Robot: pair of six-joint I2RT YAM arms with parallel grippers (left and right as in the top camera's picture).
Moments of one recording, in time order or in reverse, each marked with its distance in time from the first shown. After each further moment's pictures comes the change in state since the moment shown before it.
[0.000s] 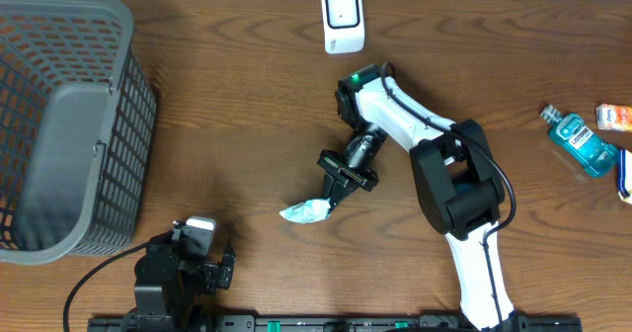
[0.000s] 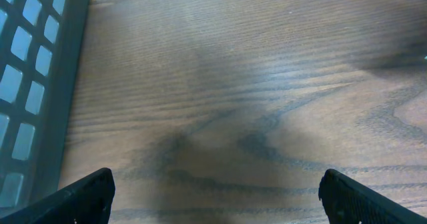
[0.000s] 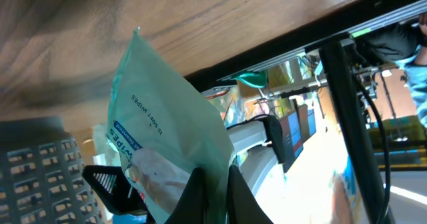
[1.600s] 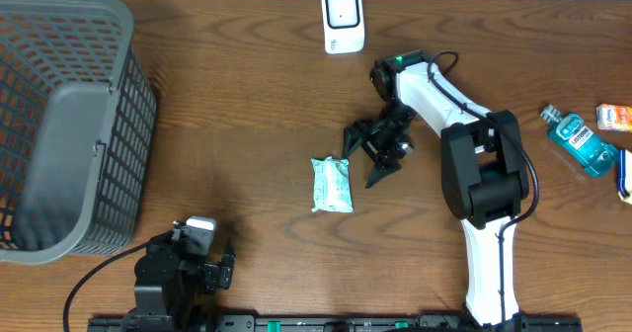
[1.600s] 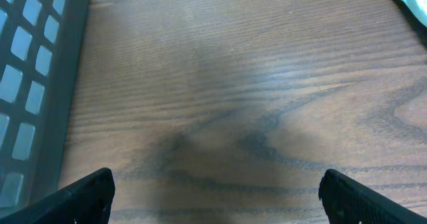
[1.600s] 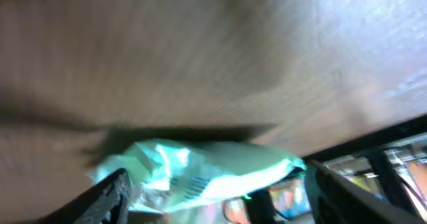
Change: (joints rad) left arm 0.000 0.000 0.000 0.000 0.000 0.000; right arm -0.175 0.000 0.000 0.338 0.296 0.249
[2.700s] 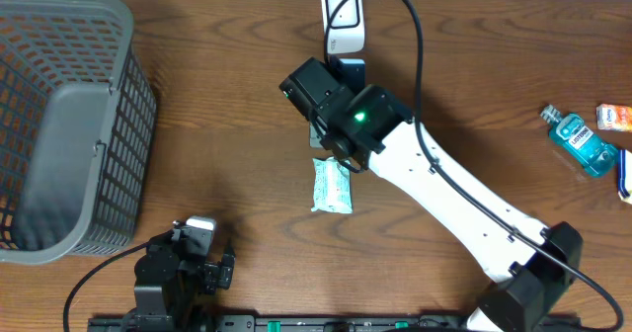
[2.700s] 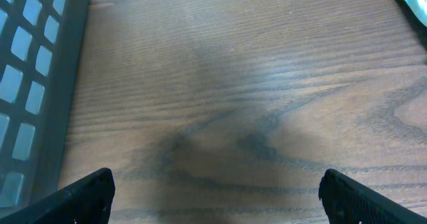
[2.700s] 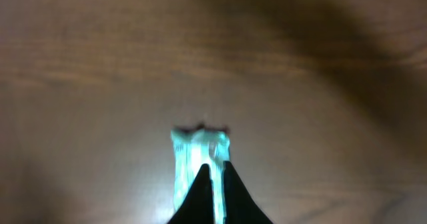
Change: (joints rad) left arm 0.000 0.000 0.000 0.000 0.000 0.000; right arm 0.453 -0.519 -0.002 0.220 0.970 -0.517
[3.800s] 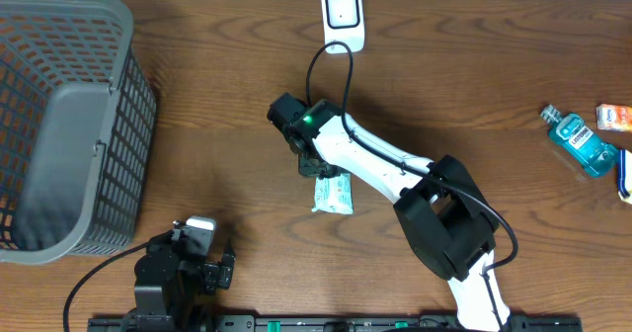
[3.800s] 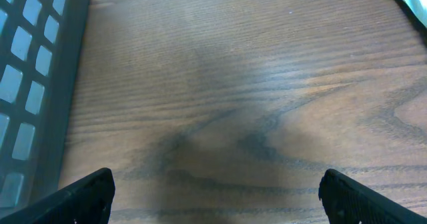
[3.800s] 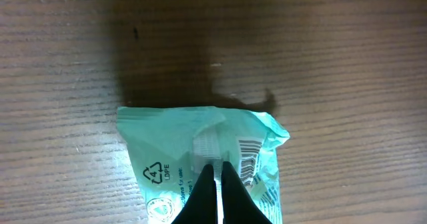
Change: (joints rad) left arm 0.000 0.000 0.000 0.000 0.000 0.000; right arm -0.013 0.369 -0.099 0.093 -0.173 0.054
